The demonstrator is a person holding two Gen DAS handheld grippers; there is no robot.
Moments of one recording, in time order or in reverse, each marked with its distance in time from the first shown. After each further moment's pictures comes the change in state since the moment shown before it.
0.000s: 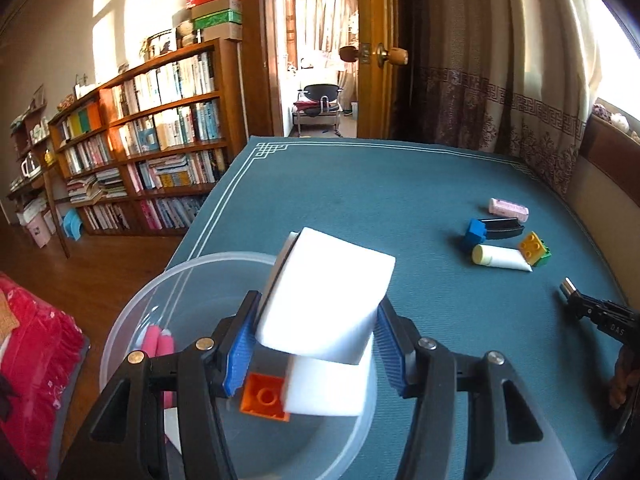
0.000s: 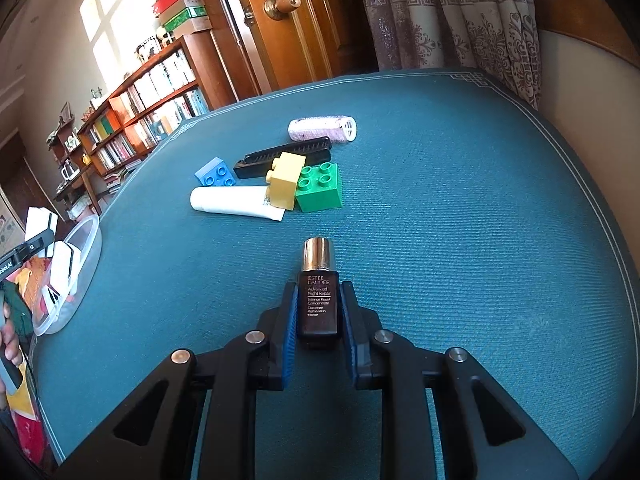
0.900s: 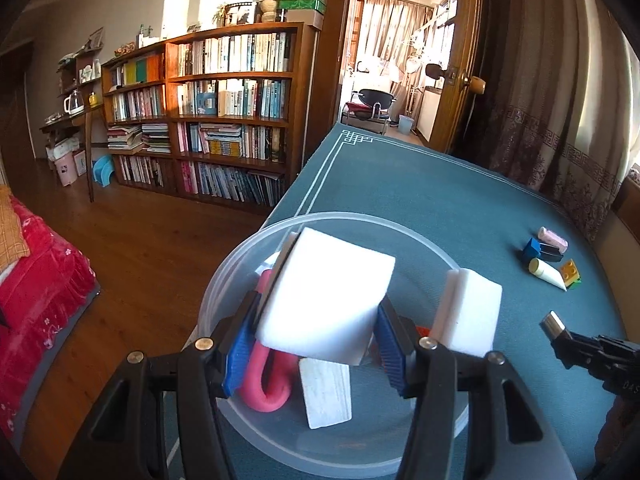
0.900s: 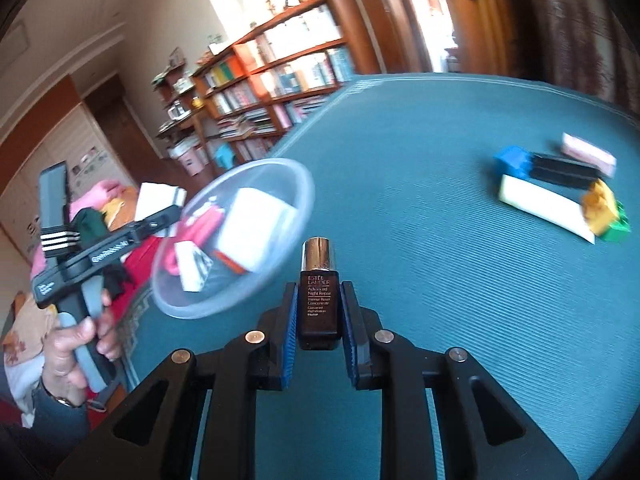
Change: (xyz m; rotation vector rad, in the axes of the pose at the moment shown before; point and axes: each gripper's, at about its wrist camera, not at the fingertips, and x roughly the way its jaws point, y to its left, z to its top) left arm -0.018 0.098 -0.039 -0.197 -0.014 0.051; right arm 0.016 0.207 -0.007 -0.239 0.117 0.392
